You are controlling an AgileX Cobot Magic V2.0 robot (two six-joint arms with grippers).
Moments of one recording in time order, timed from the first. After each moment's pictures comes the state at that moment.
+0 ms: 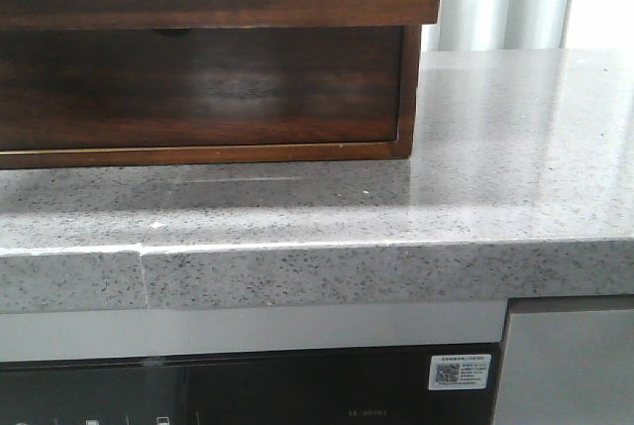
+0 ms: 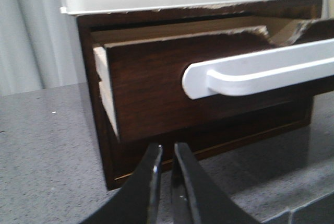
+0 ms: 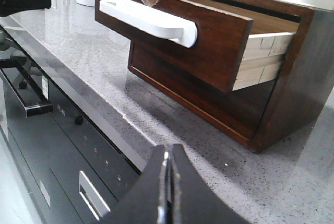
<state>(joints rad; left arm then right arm) -0.56 -0.01 -0.16 0.81 0.29 -0.70 0.65 0.01 -0.21 0.37 0.31 -0.58</state>
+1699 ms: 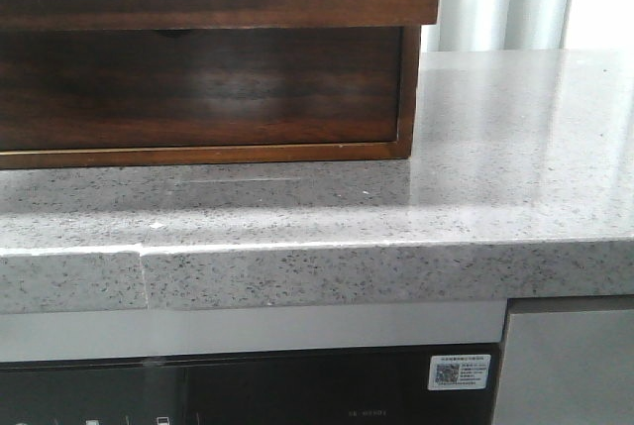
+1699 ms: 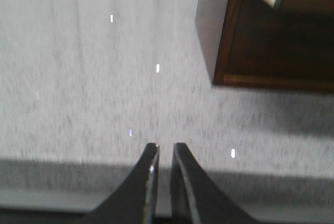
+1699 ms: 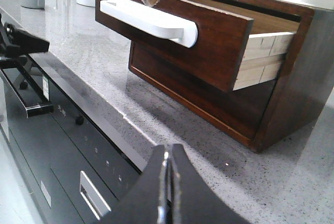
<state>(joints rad) 0.03 -0.01 0.01 0.00 0.30 -0.08 0.65 0.01 -0.21 0.37 0.31 -0.57</state>
